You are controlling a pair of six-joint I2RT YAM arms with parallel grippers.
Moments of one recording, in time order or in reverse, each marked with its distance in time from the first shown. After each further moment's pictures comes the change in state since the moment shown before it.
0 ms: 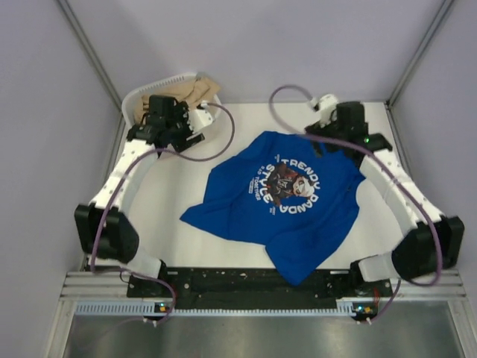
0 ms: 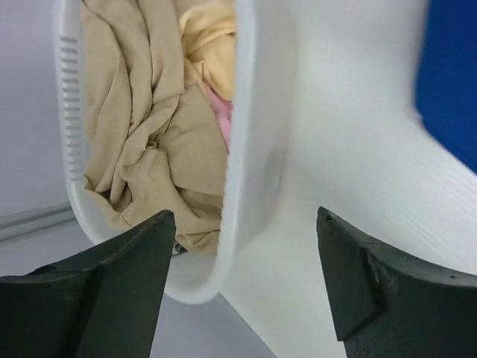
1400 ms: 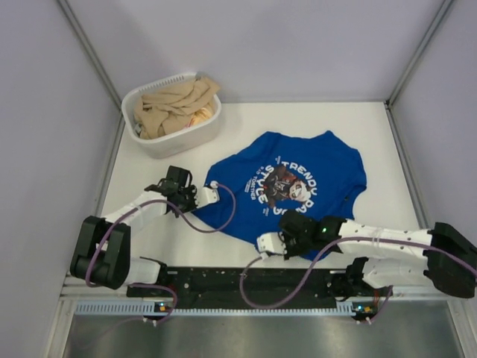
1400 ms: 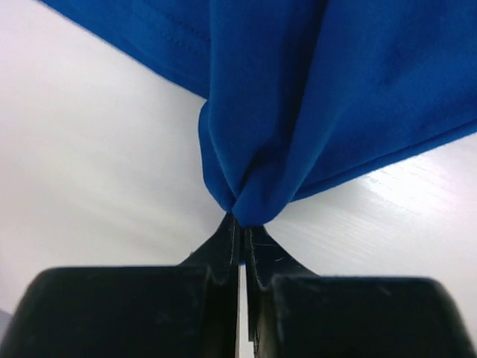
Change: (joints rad) left arm -0.087 -0.277 -0.856 0.171 0.054 0.108; right arm 1.045 -0.311 -0.789 0.037 -0.224 -0.457
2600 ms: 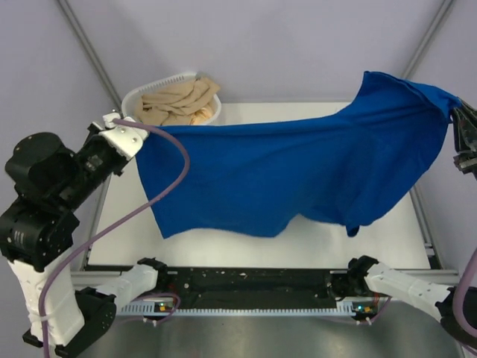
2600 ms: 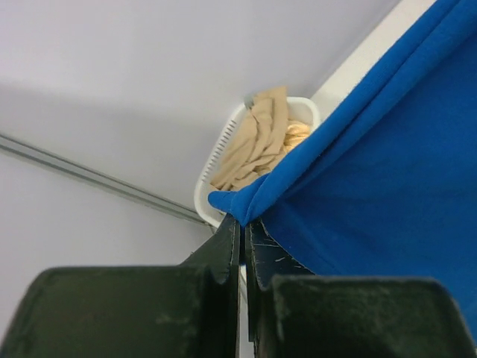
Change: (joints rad) left arm -0.022 -0.330 1.398 -0.709 -0.011 -0.367; right arm -0.498 -0.317 1.469 -0.255 0.422 -0.081
